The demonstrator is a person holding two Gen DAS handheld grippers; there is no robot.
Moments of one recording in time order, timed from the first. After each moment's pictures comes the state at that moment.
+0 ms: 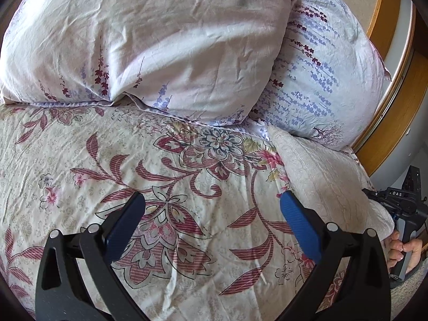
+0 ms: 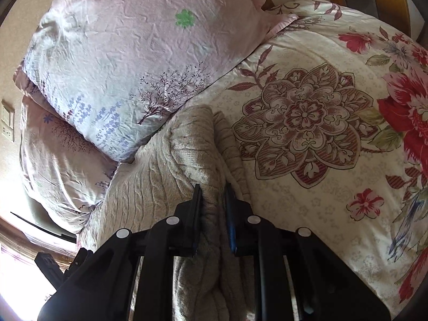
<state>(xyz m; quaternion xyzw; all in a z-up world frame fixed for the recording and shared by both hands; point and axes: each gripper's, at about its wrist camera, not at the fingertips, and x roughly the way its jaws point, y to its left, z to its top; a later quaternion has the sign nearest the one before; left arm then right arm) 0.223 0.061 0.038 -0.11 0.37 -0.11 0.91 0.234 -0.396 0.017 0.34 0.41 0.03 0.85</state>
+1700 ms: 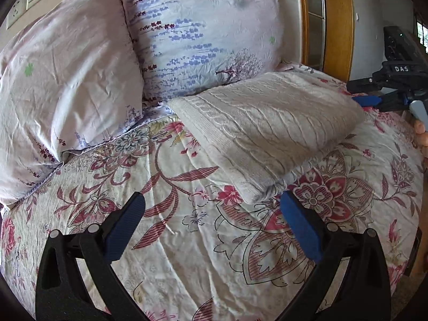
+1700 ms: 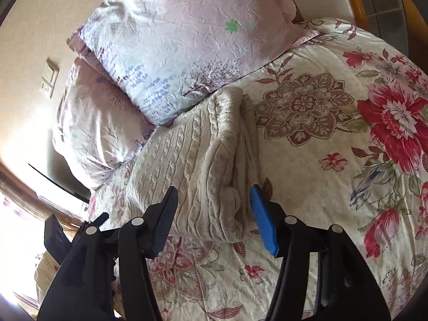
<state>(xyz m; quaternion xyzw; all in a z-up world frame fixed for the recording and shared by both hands) 0.137 -0.063 0.040 0.16 0.35 -0.22 0.90 0.155 -0.394 0.048 0.28 0.40 0.13 0.86</state>
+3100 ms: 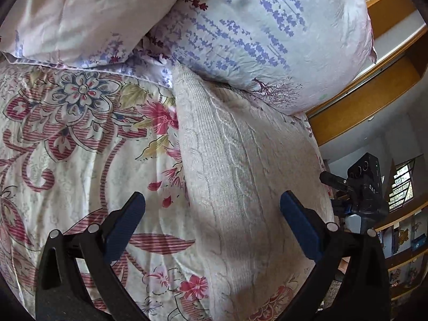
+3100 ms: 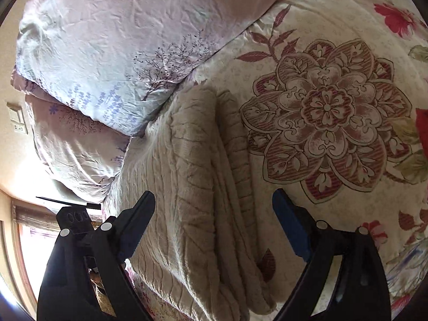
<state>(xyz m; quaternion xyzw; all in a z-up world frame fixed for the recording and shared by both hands) 0.295 -0.055 0.021 -0.20 0.52 -0.27 0.79 0.274 -0.414 0.011 0.37 0.52 0.14 0.76</state>
